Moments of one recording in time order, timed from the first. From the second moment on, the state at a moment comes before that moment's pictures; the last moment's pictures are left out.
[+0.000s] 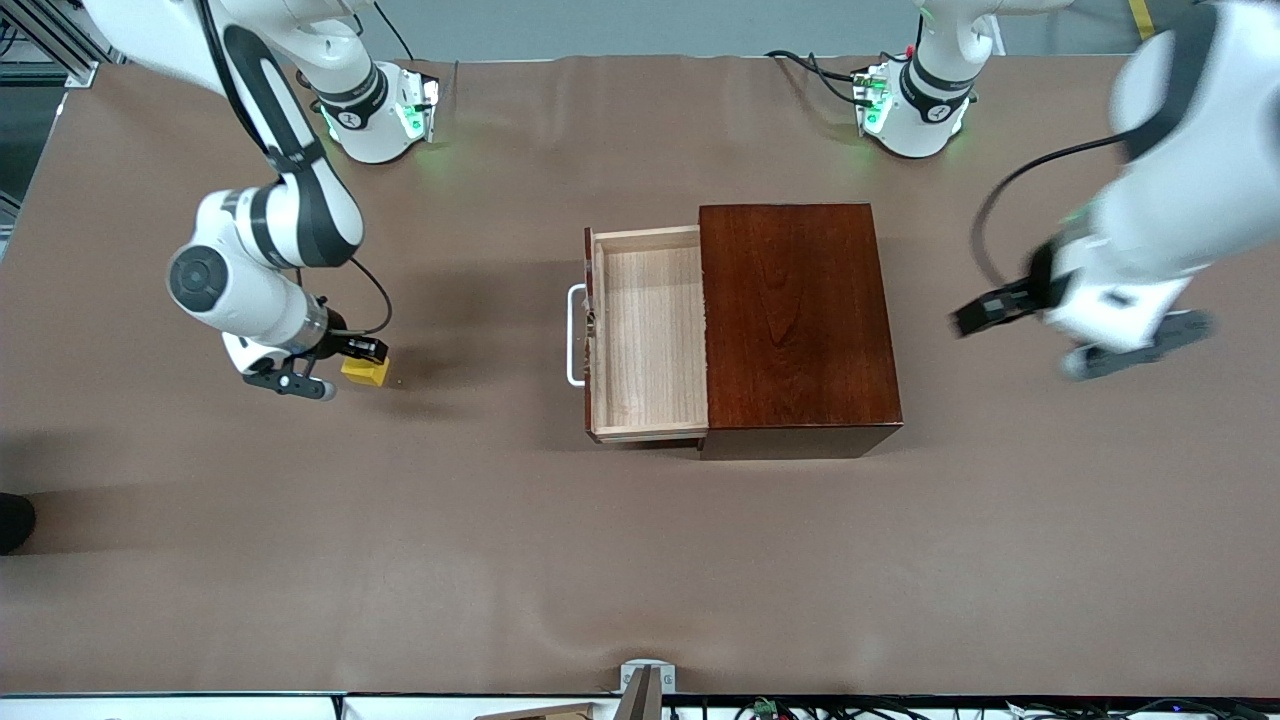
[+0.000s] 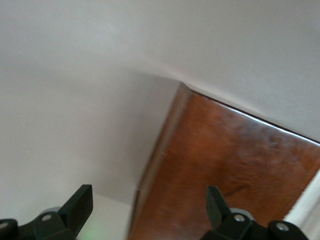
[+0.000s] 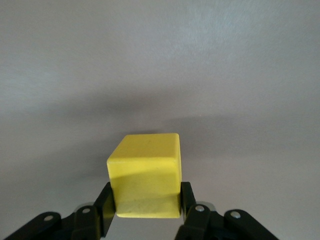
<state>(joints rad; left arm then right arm) -0.09 0.21 -0.23 -1.50 -0.02 1.61 -0.74 0.22 0.24 -0.08 -2.27 0.14 2.39 0.26</state>
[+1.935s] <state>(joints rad) -0.73 0.70 -0.23 -1.33 -0.03 2.28 -2.46 -0.02 0.19 -0.09 -1.60 0.05 1.69 -0.02</state>
